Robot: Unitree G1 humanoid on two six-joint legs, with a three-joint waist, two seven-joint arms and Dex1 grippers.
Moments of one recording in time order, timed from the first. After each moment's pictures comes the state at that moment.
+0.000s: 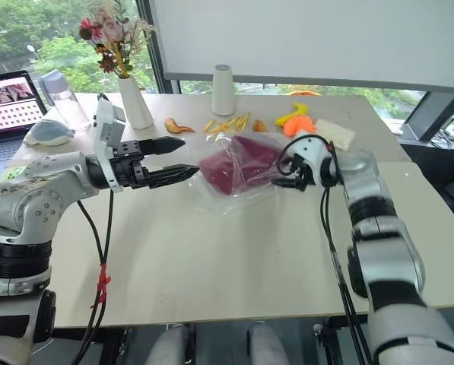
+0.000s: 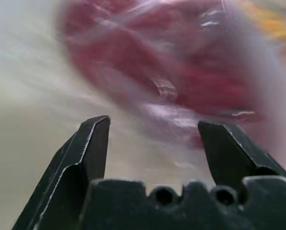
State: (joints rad) left arm -0.70 0.67 0.08 -0.18 -0.71 0.80 -0.86; right arm -0.83 -0.61 0.06 0.54 0.14 0.40 1.23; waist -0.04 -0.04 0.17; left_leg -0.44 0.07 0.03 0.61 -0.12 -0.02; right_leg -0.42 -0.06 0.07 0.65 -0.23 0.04
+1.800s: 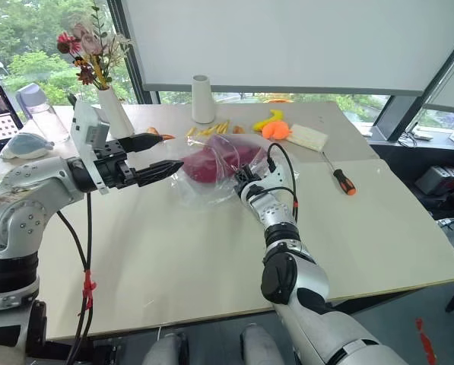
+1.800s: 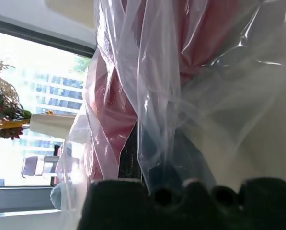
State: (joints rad) left arm -0.61 0.70 0.16 -0.28 -0.67 0.81 -0.73; right arm -1.06 0.09 -0.71 1.09 0.59 0.32 0.20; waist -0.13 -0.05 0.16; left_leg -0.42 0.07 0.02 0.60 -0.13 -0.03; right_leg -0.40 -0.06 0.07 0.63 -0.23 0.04
